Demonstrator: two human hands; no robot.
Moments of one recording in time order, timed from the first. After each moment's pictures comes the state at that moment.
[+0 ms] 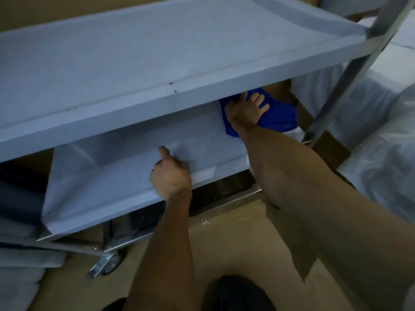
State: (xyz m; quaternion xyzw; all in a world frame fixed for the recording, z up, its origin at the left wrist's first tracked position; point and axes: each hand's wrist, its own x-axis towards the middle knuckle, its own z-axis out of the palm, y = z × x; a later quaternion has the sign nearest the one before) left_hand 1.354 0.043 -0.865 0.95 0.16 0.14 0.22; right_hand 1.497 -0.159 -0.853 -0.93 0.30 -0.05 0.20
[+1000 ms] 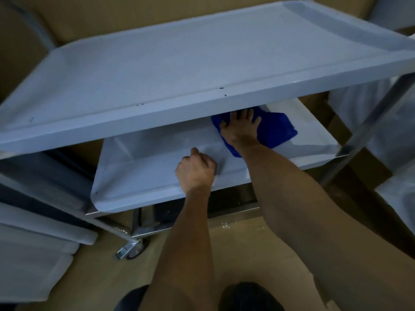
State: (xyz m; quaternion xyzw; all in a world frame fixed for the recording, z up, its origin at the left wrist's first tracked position) left_hand 1.354 0.066 -0.850 0.97 0.11 0.13 0.17; right_hand 1.481 -0.066 -0.857 -0.99 0.08 0.01 0.11
